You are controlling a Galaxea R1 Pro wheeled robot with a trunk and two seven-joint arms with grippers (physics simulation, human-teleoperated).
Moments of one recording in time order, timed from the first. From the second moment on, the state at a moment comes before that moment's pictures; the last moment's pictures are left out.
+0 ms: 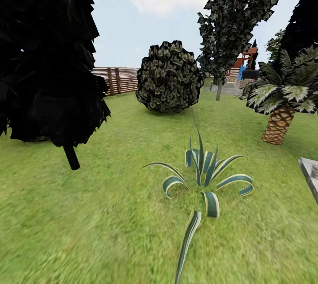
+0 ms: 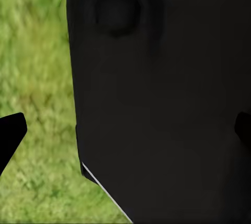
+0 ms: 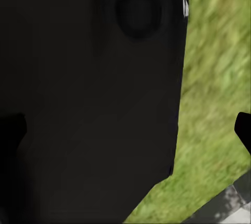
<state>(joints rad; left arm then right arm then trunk) 0.00 0.00 0.00 0.00 0.00 0.00 0.00 0.00 0.00 0.00 0.00 0.00 0.00 0.00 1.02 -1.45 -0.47</state>
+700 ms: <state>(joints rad) 0.13 0.03 0.00 -0.02 0.00 0.00 0.00 0.01 -0.08 -0.01 0.01 0.00 0.00 0.00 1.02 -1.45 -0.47</state>
